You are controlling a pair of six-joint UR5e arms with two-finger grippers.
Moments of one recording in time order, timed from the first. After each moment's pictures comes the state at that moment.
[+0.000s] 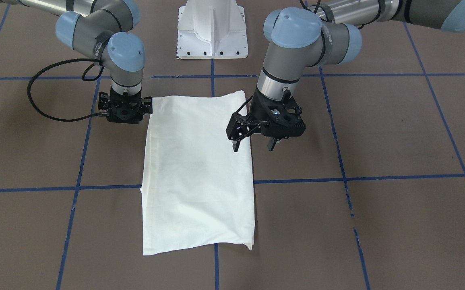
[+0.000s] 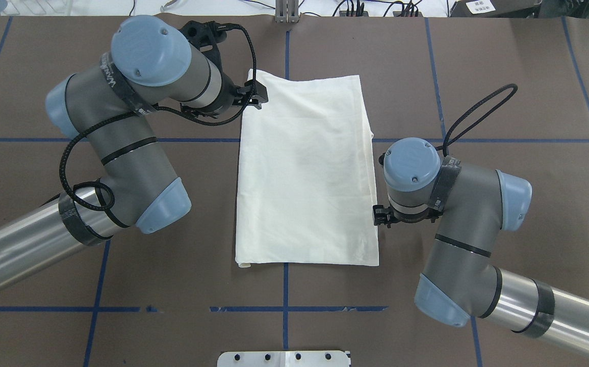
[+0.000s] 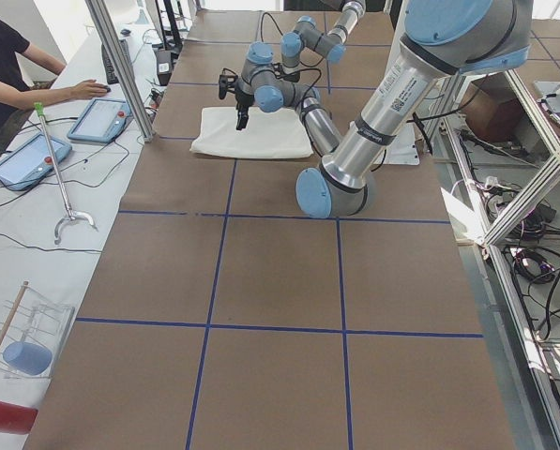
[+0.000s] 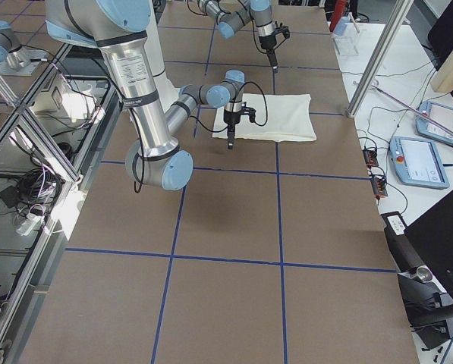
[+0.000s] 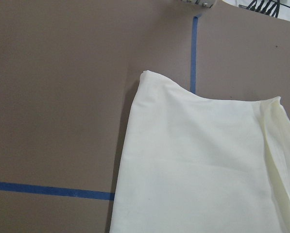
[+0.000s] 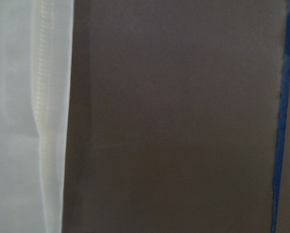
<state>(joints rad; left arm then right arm) -0.70 -2.30 -1.64 -1.79 -1.81 -1.30 0.53 -1.13 1.82 -1.85 1.83 1.04</state>
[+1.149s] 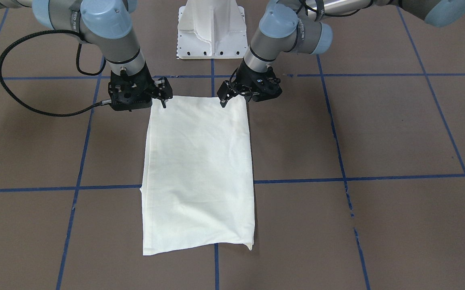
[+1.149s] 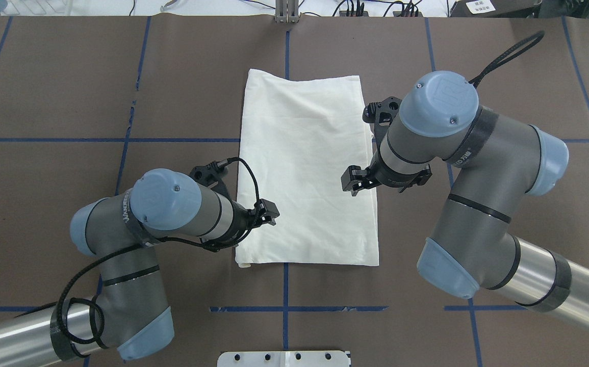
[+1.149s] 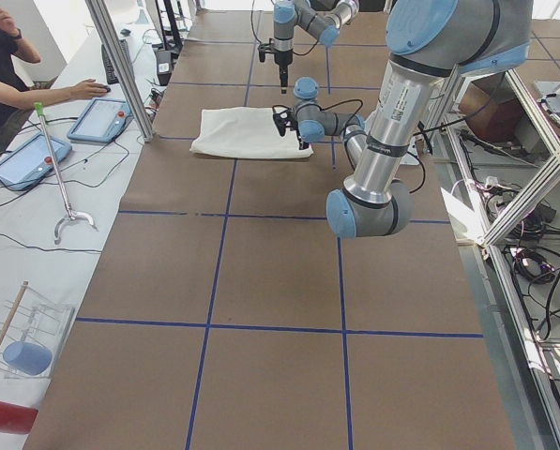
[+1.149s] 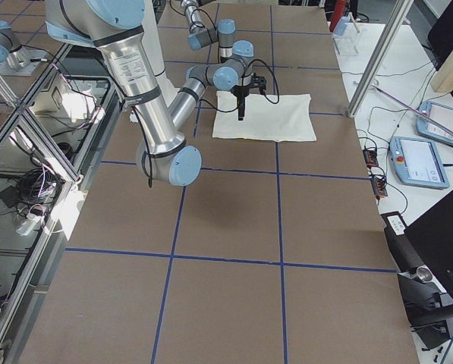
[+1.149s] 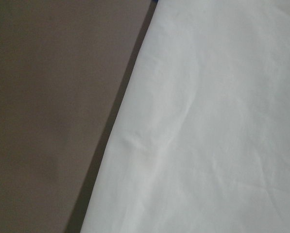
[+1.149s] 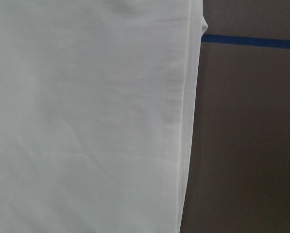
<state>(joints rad) -0.39 -2.10 -1.74 -1.93 -1.82 -1.83 0.62 -1.06 1.92 -1.72 1.99 1.04</state>
